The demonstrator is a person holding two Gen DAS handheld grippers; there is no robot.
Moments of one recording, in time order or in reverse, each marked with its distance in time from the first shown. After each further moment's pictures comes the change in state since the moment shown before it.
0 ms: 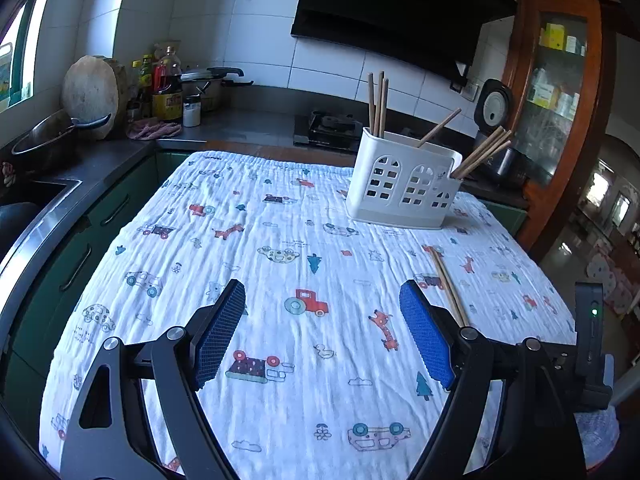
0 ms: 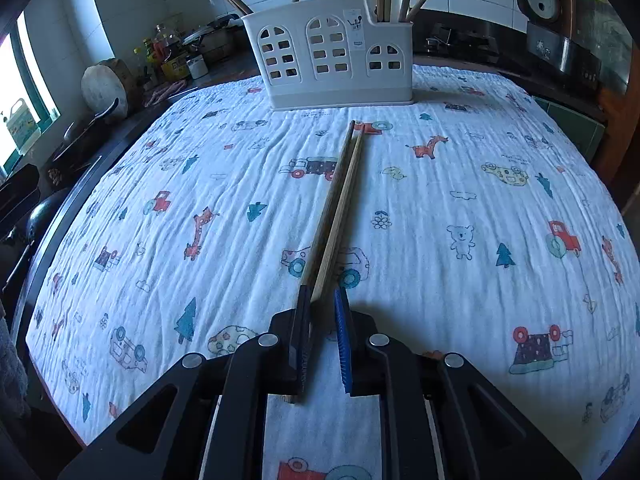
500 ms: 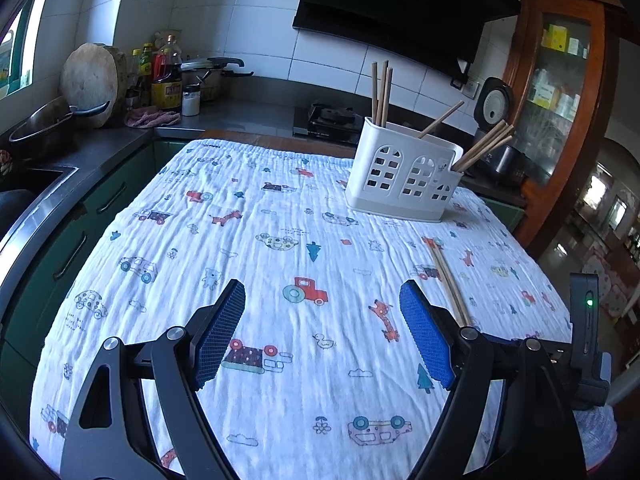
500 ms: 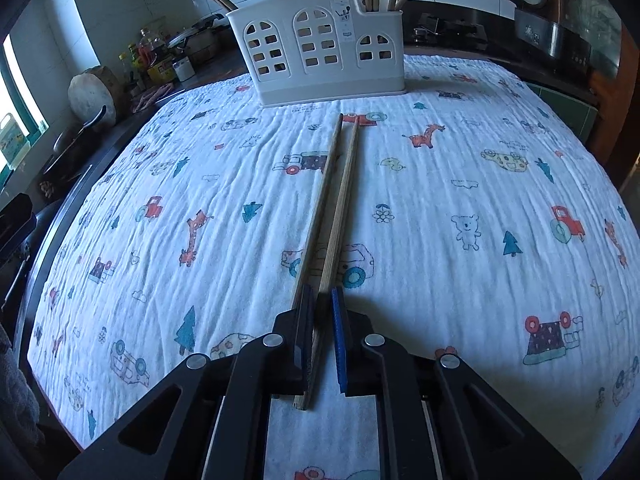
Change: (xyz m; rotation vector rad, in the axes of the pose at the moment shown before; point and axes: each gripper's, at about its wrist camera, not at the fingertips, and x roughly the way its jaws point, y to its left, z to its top) left arm 0.008 0.005 -0.009 -0.020 0.024 -0.015; right arm 0.007 0.004 0.001 0.043 0.016 -0.028
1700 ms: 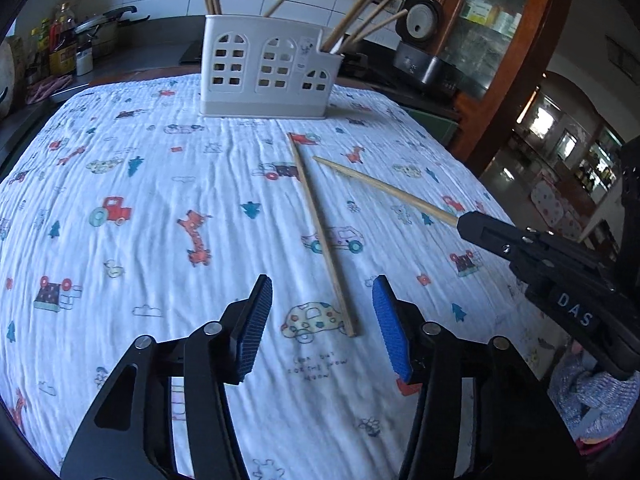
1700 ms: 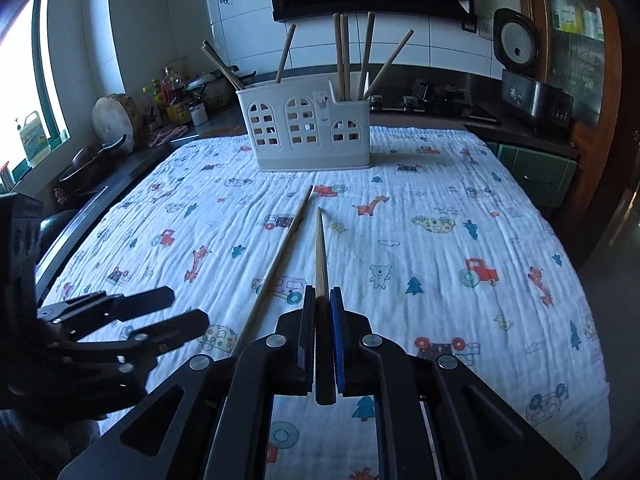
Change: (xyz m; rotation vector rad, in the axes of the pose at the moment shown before) left arm 0.061 -0.134 -0.063 0.140 0.270 -0.230; right arm -0.086 -0.037 -0.012 -0.076 -0.225 -0.001
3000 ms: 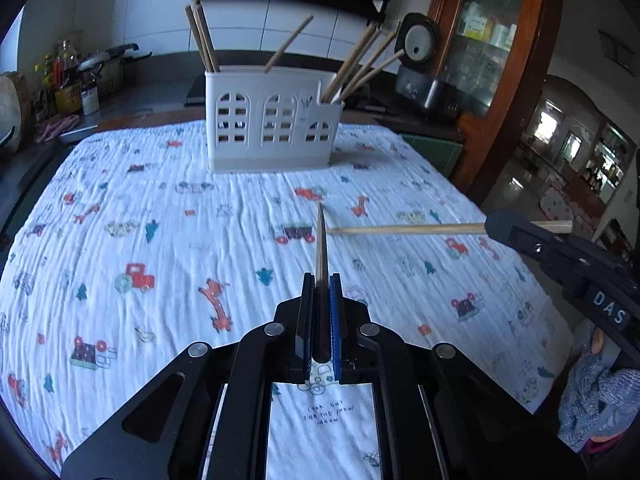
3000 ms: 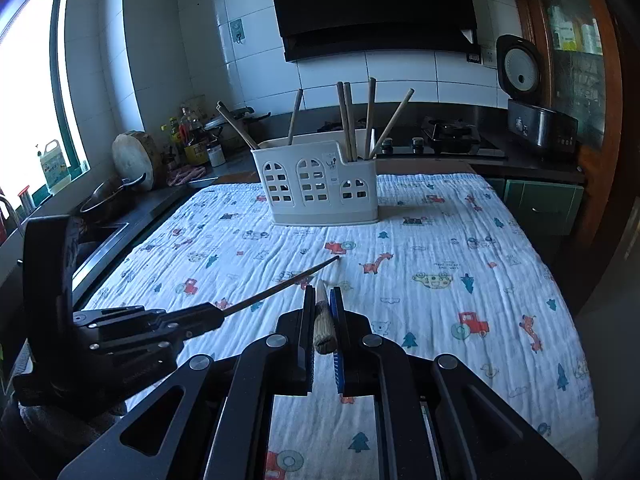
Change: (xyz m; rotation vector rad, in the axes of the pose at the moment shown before) left arm -0.032 -0.002 0.041 0.036 -0.123 0.052; right arm -0.028 -0.006 0.031 0.005 -0.126 0.068
